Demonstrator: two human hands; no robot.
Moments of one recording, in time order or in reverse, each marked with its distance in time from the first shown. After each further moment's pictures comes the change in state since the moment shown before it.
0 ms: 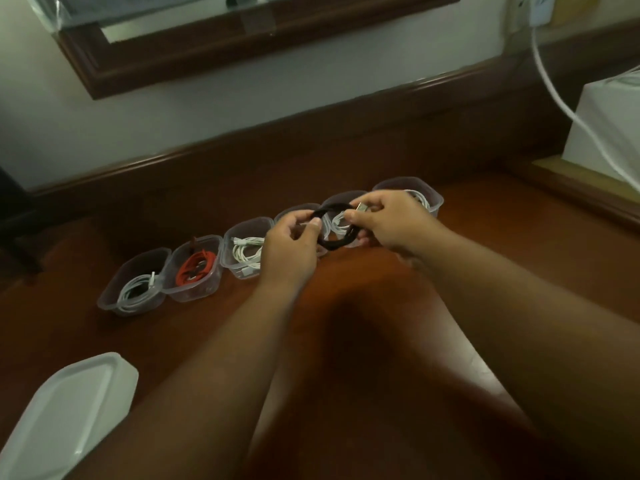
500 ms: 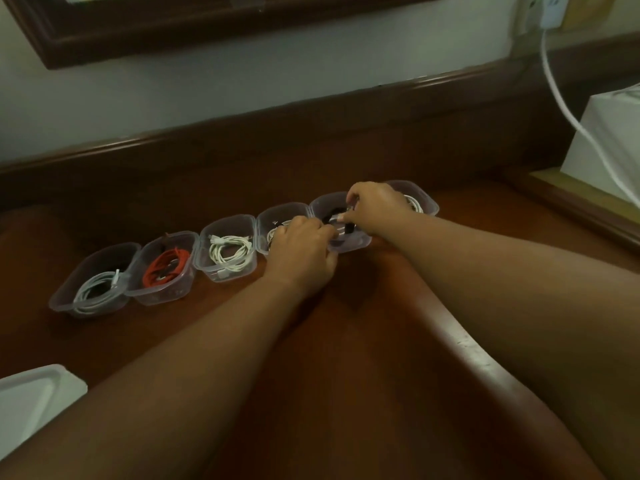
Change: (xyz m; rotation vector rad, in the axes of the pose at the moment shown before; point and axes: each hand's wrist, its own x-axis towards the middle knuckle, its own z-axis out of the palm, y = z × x) left_hand 0.053 -0.045 0.036 1.144 -0.296 0.507; right_hand 0.104 0.029 -0.013 -0.991 -0.019 -0.079
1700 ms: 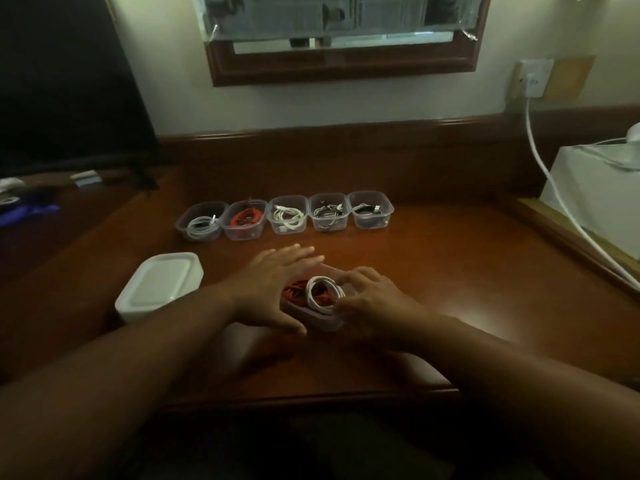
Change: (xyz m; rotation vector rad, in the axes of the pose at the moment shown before) left_hand -0.237 -0.030 -0.106 -0.068 -0.332 0.154; right_hand -0.290 -0.058 0.008 -0.338 -0.224 -0.672
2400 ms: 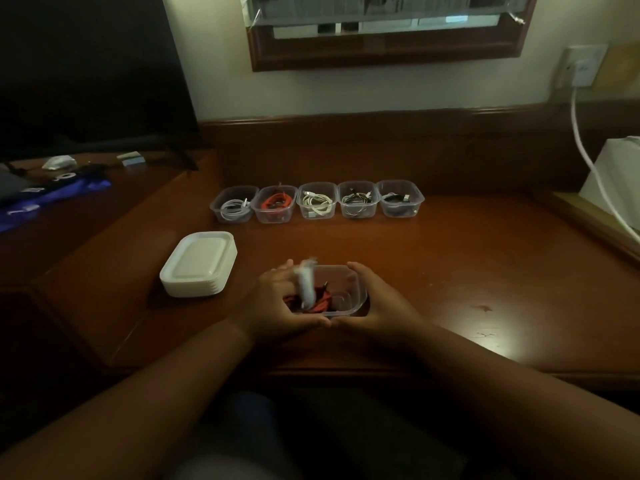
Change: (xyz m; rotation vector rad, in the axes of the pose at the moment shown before) left_hand -0.071 0.016 0.044 -0.489 0.324 -0.252; right_hand 0.016 -0.039 0.044 0.785 0.146 0.251
